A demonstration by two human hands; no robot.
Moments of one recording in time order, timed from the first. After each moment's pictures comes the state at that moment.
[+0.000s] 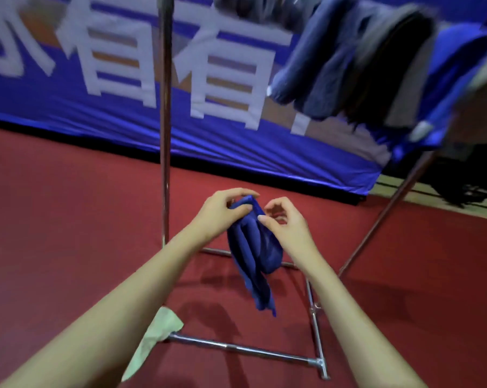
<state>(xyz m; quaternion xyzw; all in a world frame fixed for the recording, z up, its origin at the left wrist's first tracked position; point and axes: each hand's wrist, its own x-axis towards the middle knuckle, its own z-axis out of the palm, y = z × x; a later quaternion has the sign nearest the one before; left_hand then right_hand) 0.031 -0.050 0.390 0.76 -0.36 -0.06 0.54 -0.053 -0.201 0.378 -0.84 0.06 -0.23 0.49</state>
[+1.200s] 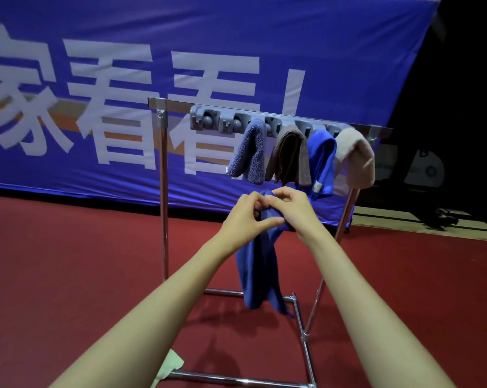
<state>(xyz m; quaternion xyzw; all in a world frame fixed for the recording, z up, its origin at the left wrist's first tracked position) -0.094 -0.087 0.533 0.76 -0.40 0.04 0.51 -0.143 -0.207 0.559 -0.78 0.08 -0.27 0.55</state>
